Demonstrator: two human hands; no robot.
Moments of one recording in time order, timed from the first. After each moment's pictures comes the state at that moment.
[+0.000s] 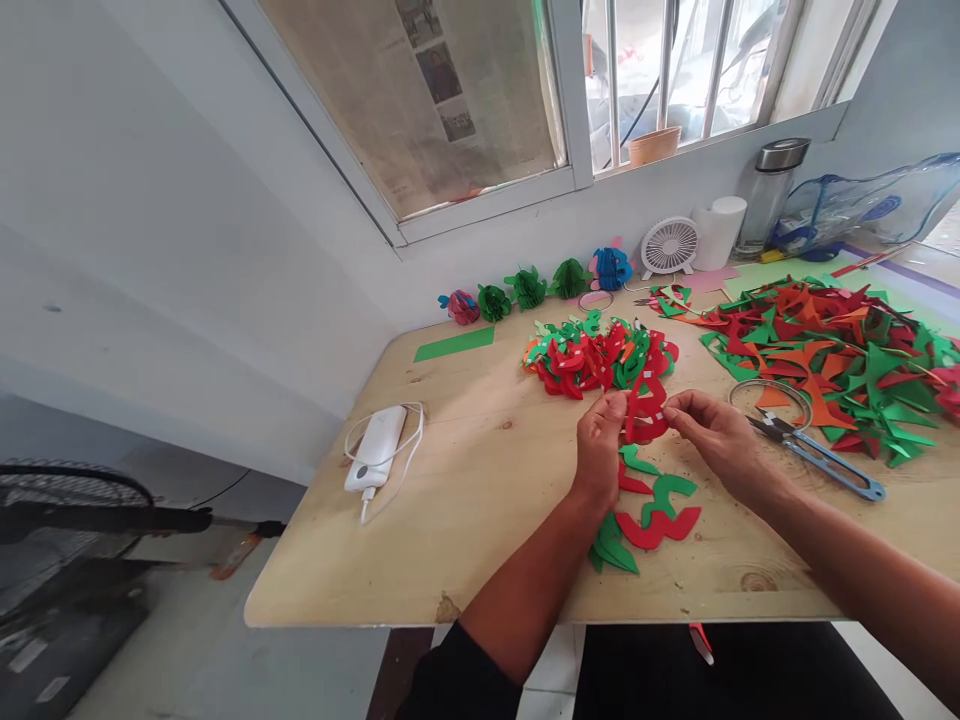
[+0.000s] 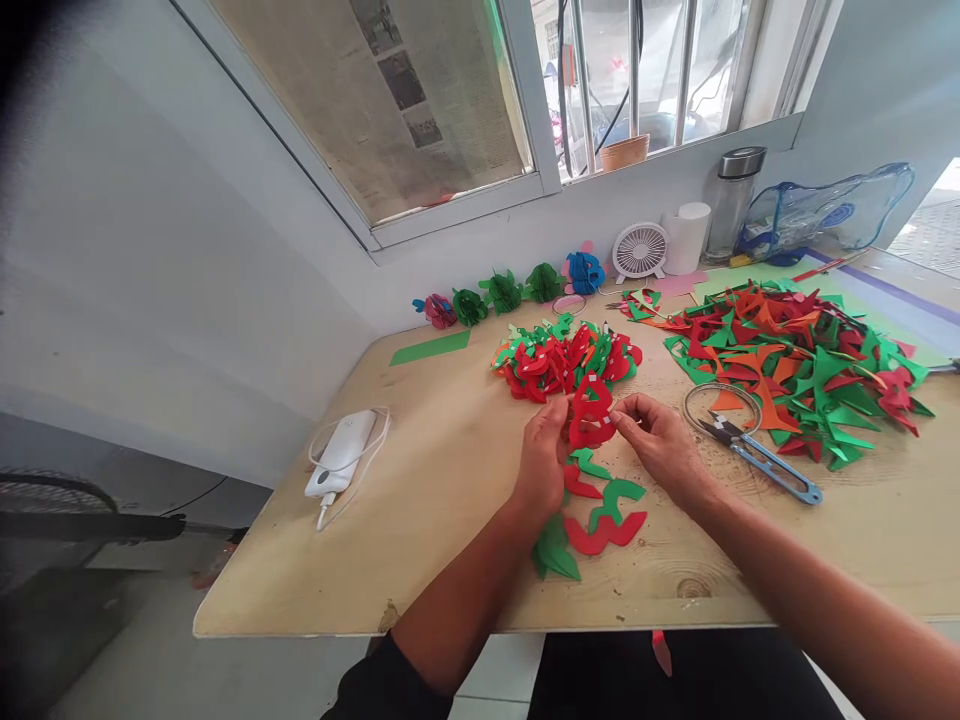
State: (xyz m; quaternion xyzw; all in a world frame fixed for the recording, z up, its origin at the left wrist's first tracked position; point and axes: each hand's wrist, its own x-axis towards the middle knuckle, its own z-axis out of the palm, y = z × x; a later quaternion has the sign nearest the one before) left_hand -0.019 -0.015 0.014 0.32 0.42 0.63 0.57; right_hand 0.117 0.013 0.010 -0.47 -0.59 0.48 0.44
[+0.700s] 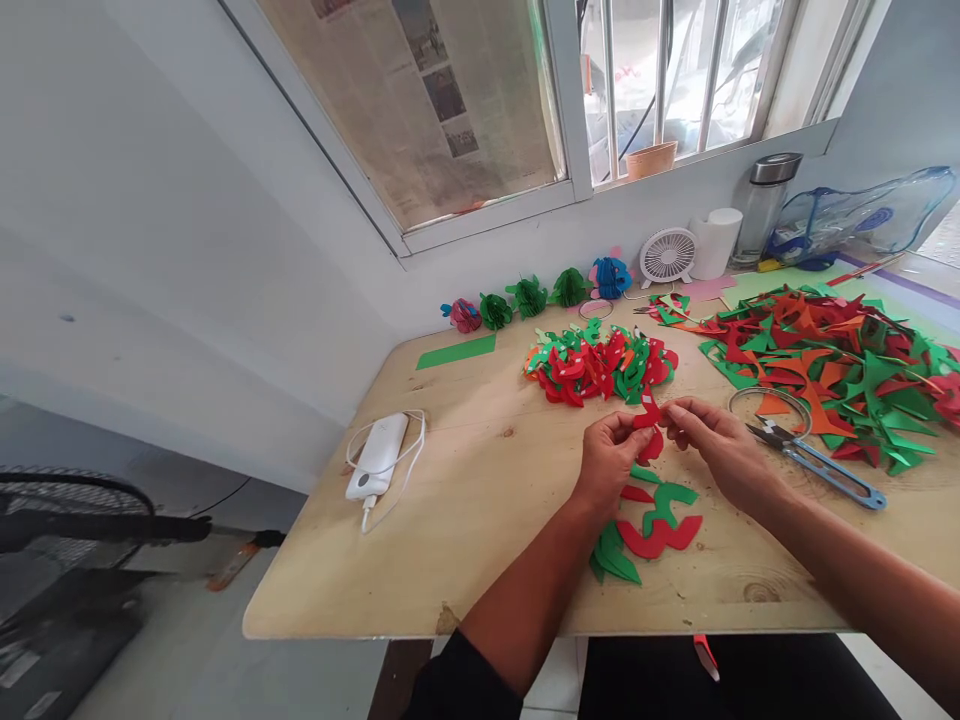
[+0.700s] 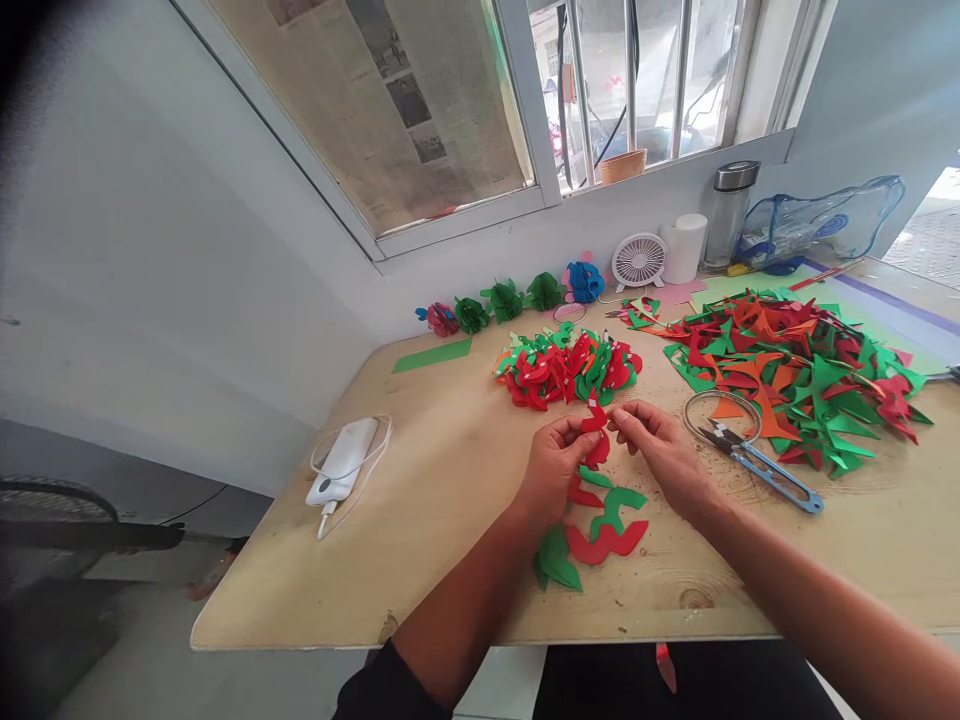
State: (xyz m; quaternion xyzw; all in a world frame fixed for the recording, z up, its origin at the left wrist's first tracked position) left_hand -0.017 -0.014 0.009 0.36 0.47 0.56 0.59; right_hand 0.117 0.011 0.012 -0.44 -0.57 0.54 0.44
